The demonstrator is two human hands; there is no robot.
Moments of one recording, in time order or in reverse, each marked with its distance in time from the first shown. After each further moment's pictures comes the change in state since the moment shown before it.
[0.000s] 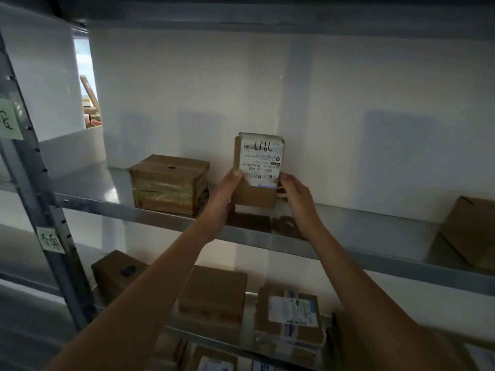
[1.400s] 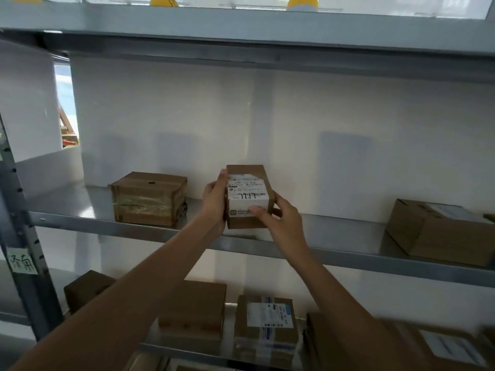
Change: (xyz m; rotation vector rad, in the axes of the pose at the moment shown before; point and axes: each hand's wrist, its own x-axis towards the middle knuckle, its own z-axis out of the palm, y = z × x) left_hand -0.005 0.035 0.056 -0.255 0.257 -0.107; right_hand -0.071 -0.032 -0.025 -0.085 0.074 -0.092
